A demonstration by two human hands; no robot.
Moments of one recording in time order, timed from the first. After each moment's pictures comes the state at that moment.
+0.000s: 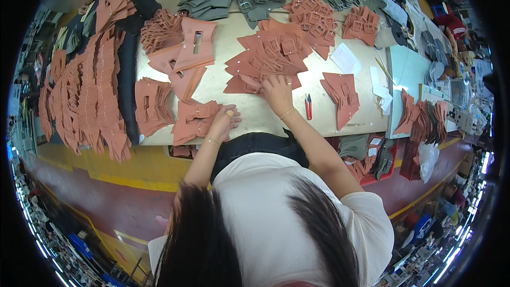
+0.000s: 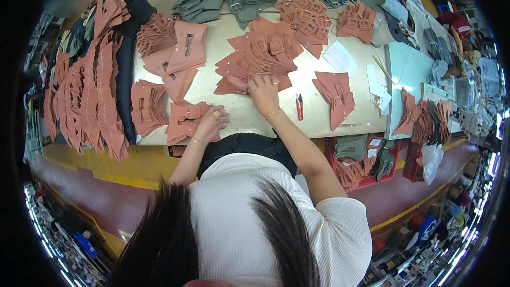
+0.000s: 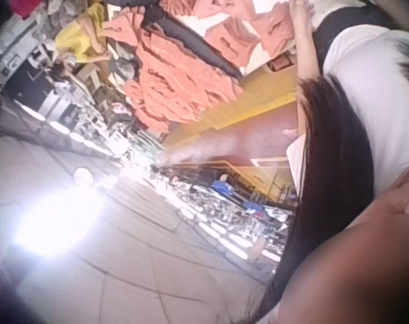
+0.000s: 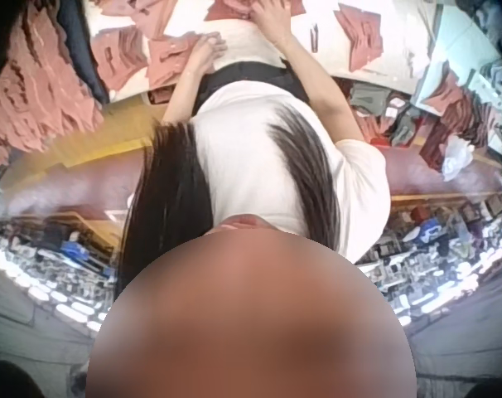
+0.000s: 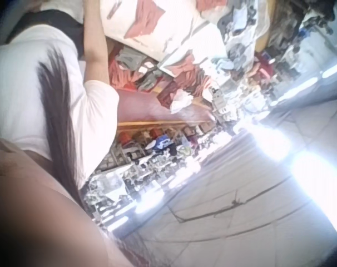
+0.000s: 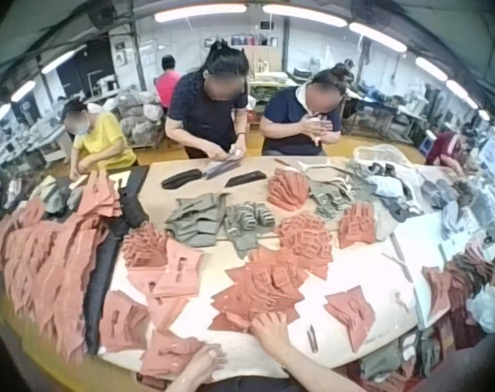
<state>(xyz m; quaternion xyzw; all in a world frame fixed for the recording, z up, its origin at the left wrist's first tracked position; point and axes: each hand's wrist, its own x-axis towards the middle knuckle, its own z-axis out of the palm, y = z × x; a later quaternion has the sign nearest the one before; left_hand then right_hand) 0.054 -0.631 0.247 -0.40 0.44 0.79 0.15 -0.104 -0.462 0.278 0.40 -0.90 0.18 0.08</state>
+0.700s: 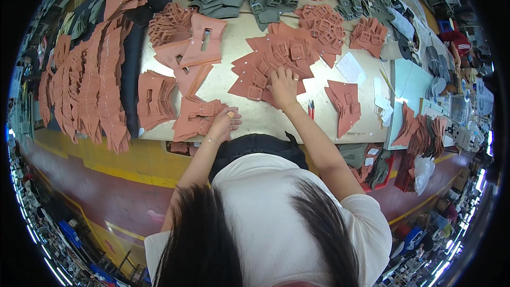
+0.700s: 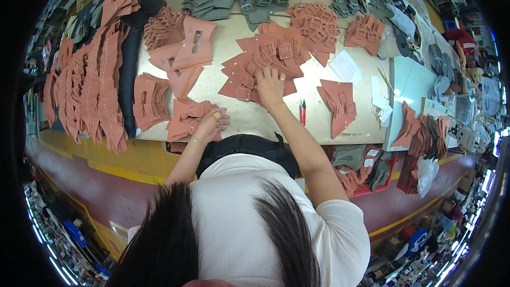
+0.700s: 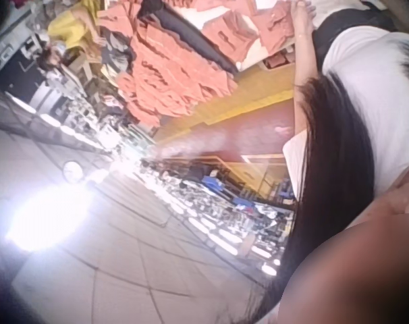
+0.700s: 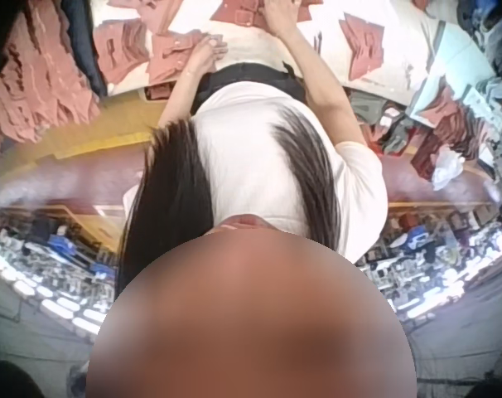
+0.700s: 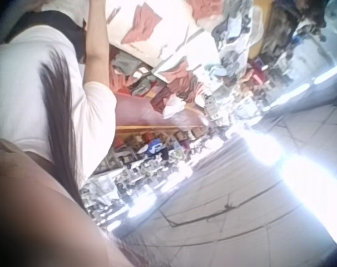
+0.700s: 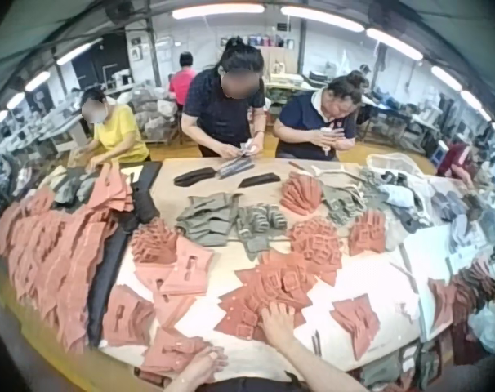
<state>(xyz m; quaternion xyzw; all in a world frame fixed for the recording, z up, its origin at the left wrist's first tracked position) 0.065 -0.638 0.236 -0.40 0.43 0.79 0.15 -0.128 -0.478 0.270 0.38 -0.92 0.08 0.05</state>
